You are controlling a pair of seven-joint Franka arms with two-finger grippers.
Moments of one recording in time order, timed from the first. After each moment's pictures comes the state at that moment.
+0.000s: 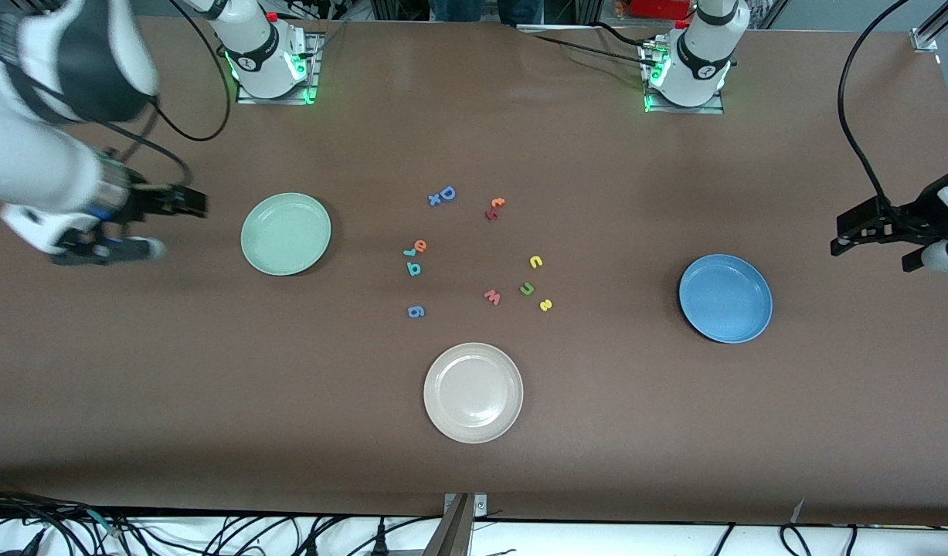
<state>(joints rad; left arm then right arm) 0.01 0.23 0.00 -1.33 -0.05 1.60 0.22 0.21 0.22 -0.02 -1.63 -0.03 1.60 0.10</state>
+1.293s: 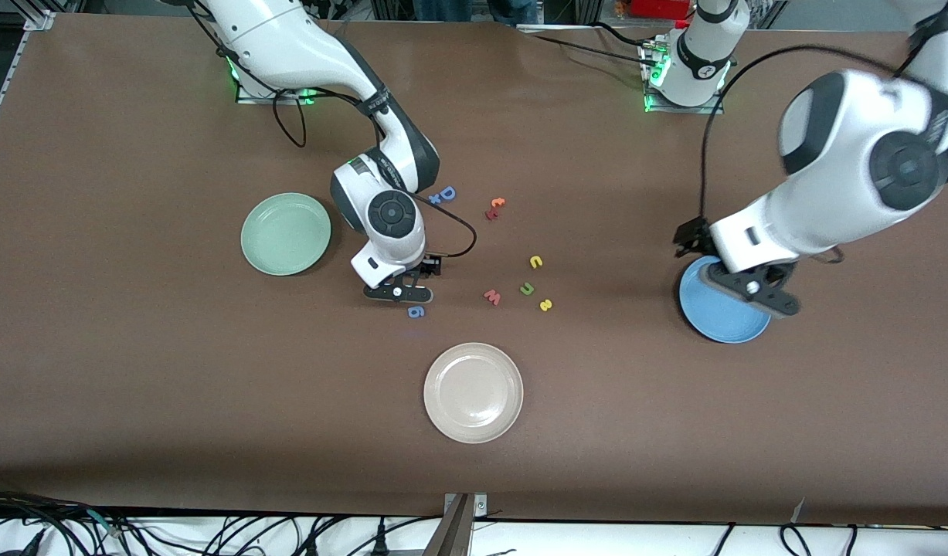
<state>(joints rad) -0.24 0.32 0.00 -1.62 -0.10 1.86 0.21 0.65 0.71 -0.02 -1.64 -0.01 2.24 0.70</state>
